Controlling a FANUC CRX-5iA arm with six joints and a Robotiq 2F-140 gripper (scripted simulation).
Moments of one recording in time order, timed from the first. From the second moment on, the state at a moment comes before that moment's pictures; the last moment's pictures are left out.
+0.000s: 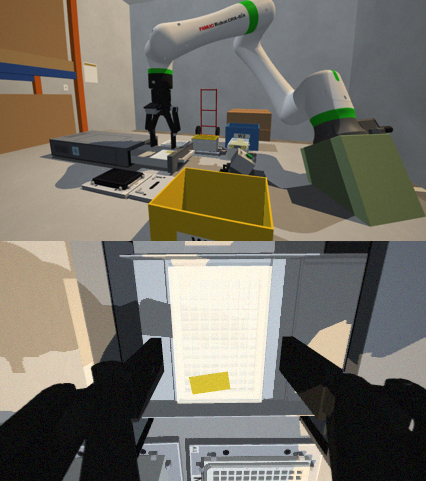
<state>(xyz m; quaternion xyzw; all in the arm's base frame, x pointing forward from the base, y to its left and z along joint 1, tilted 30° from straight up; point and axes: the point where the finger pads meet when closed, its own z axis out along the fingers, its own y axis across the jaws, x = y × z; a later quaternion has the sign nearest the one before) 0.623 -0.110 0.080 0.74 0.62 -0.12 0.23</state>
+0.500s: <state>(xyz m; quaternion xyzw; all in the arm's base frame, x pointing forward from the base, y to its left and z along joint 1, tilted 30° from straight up) 0.621 -0.102 0.095 0.74 0.62 -0.12 0.23</state>
